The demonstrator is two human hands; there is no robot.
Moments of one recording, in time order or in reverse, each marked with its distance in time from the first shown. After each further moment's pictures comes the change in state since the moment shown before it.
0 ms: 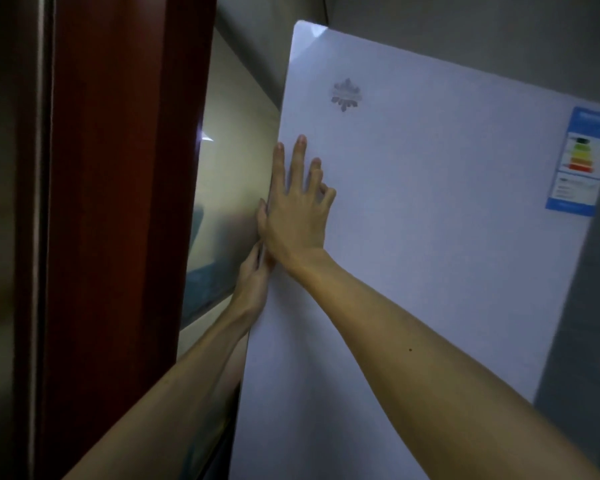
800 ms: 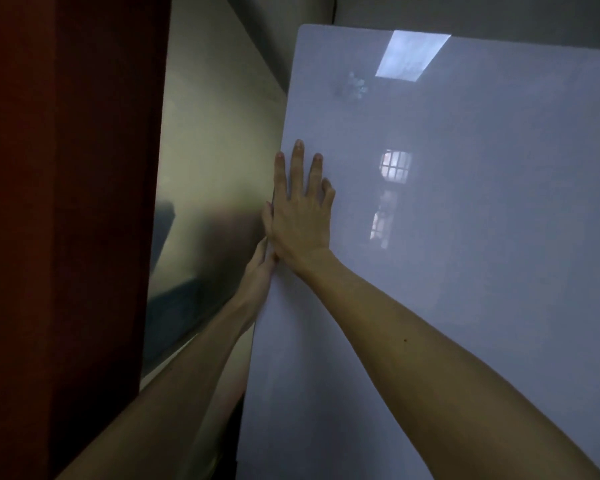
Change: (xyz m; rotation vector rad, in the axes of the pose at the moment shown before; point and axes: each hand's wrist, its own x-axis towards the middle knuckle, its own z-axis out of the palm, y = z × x) left_hand 0.085 -0.065 0.001 0.077 -0.090 -0.114; right_hand 0.036 0.031 0.126 -0.078 -0.040 -0.053
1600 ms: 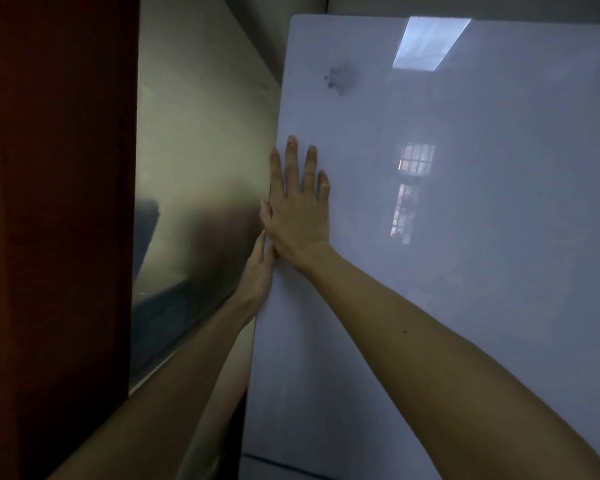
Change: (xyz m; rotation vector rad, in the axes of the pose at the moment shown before) left_hand 0.017 -0.011 0.004 0.097 -0.008 0.070; right_hand 0.006 0.010 0.019 -0.071 -0.045 -0.032
